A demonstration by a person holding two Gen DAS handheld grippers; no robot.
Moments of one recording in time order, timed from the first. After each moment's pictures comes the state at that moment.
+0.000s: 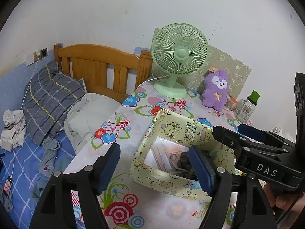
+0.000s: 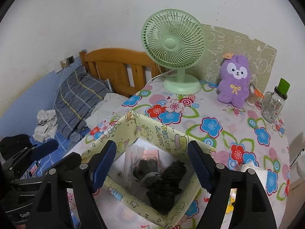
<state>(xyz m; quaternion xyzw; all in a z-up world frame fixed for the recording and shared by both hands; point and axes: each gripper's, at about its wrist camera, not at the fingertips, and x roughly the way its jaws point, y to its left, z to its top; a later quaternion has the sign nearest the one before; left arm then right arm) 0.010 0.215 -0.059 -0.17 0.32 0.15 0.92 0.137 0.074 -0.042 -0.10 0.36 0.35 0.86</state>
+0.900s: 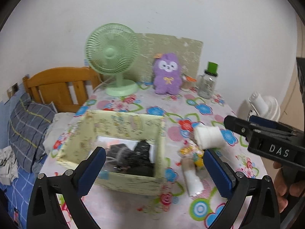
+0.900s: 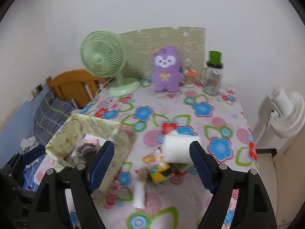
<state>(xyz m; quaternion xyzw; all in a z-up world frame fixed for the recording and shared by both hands) 0.040 0.066 -0.054 -0.05 0.33 0.05 0.94 0.140 -0.110 -0.037 -0.02 0.35 0.23 0.91</state>
